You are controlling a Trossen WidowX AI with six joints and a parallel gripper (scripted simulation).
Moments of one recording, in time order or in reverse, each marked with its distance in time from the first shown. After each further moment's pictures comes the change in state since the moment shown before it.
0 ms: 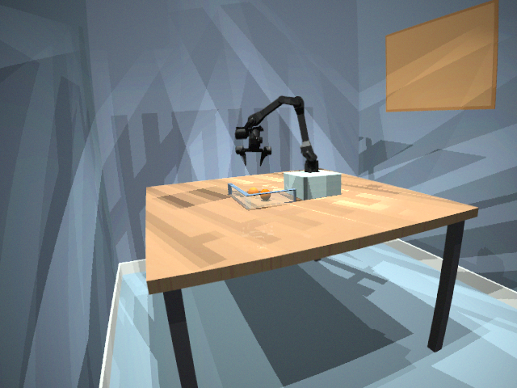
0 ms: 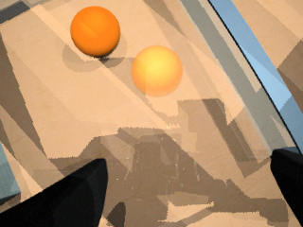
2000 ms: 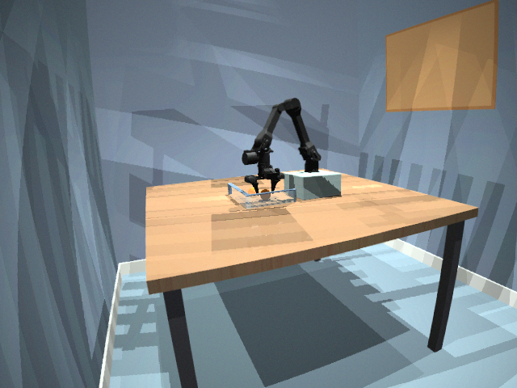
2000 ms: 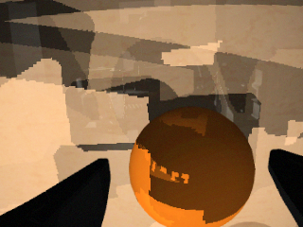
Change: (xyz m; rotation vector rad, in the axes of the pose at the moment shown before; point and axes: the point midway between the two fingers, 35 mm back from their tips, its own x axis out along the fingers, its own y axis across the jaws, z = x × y) arm 0.173 0.074 0.087 -0.418 0.425 0.158
